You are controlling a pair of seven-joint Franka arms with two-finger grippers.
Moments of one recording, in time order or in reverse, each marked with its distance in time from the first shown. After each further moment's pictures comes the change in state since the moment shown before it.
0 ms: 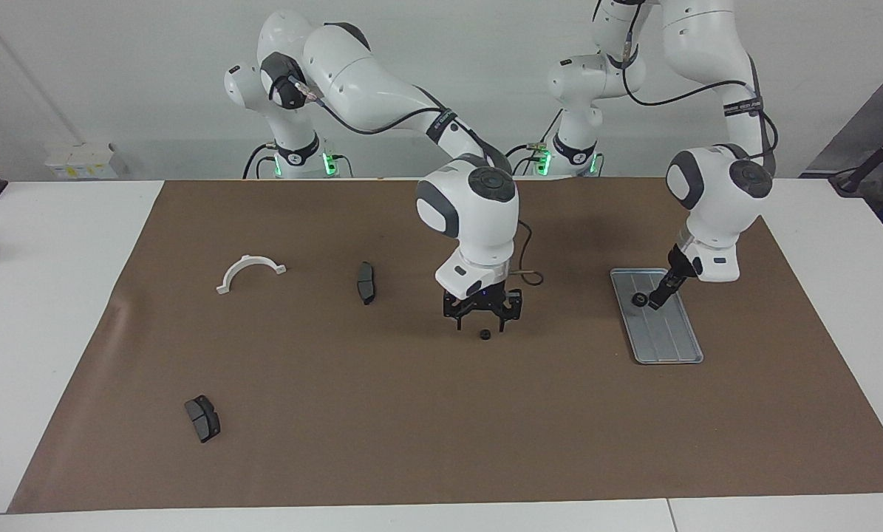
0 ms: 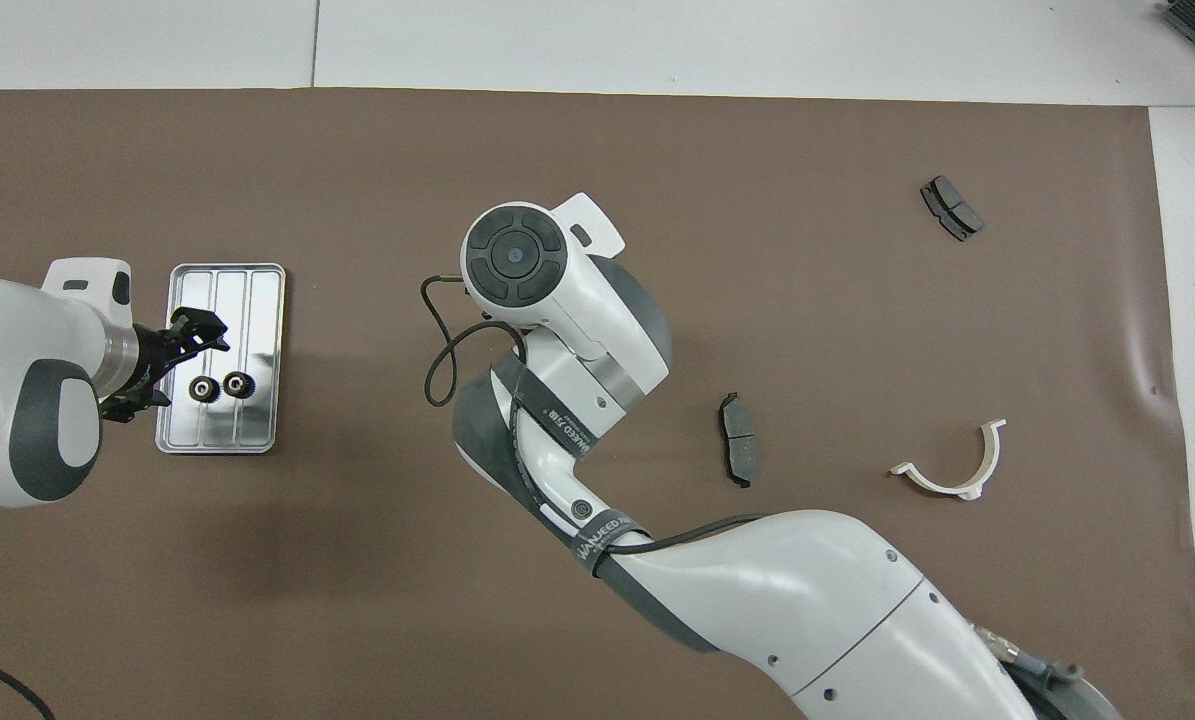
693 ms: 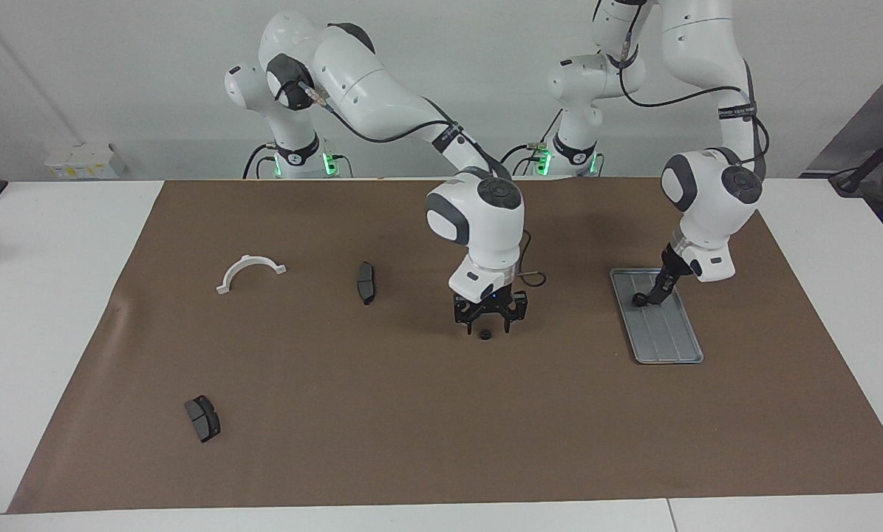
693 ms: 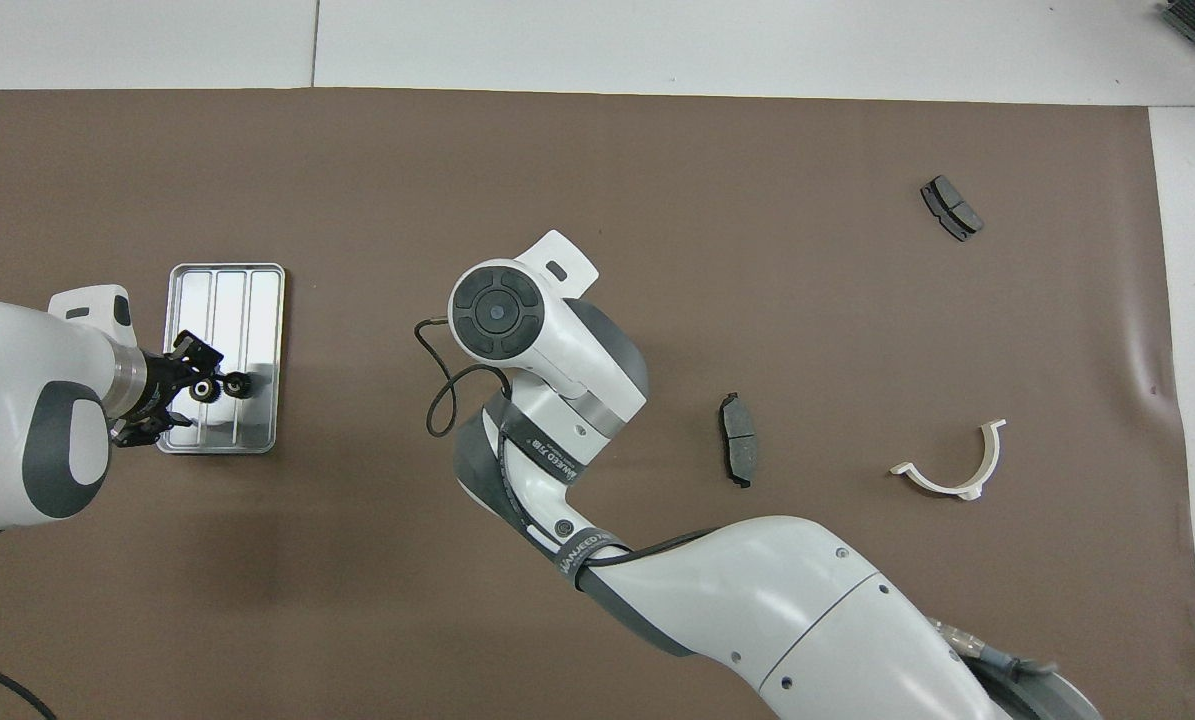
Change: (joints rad) left arm 0.010 -0.003 0.004 -0.056 -0.001 0.007 -0.130; right arm 0.029 0.015 -0.003 -0.137 -0.043 0.170 -0.043
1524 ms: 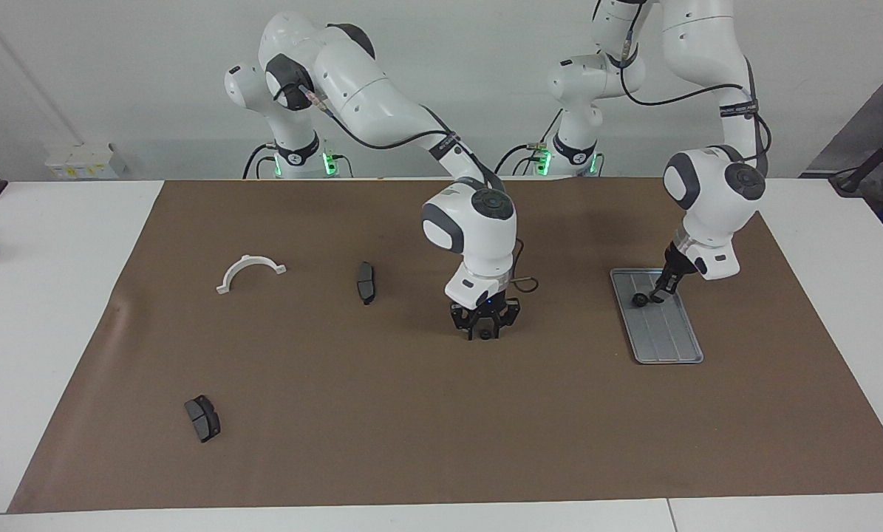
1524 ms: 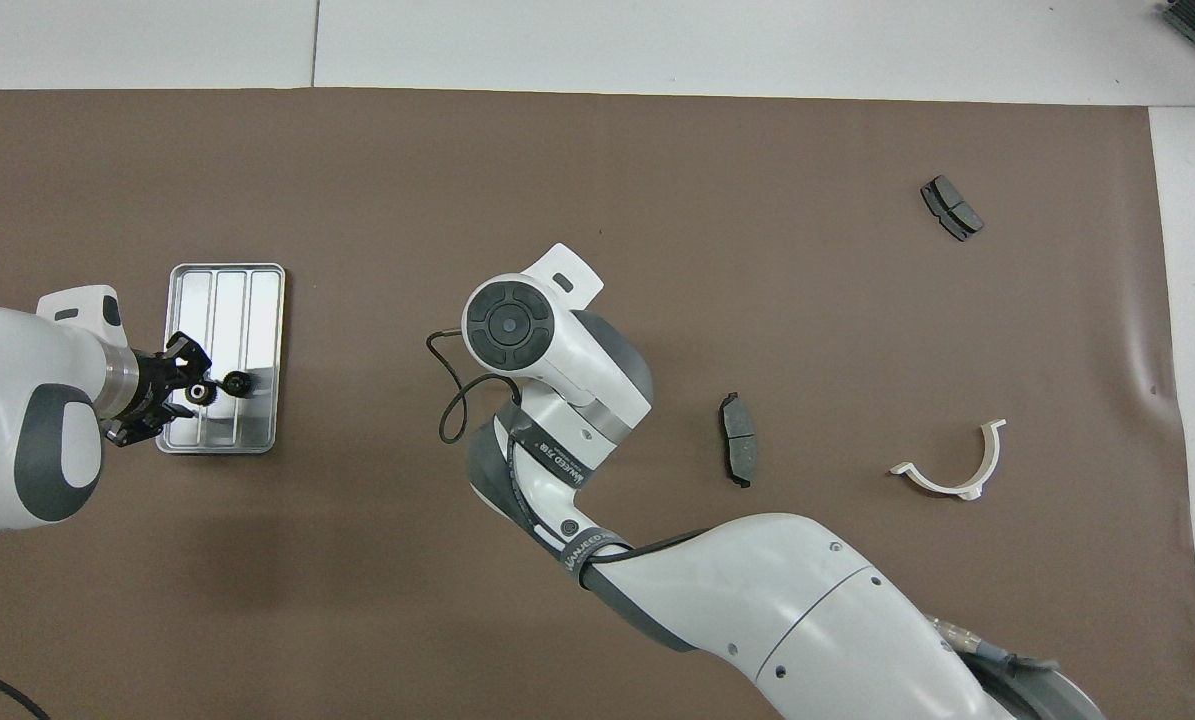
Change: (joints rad) left arm 0.010 -0.005 0.001 -0.008 0.000 0.023 -0.013; right arm -0.003 -0.001 -0.001 -0.042 -0.004 0.034 -0.008
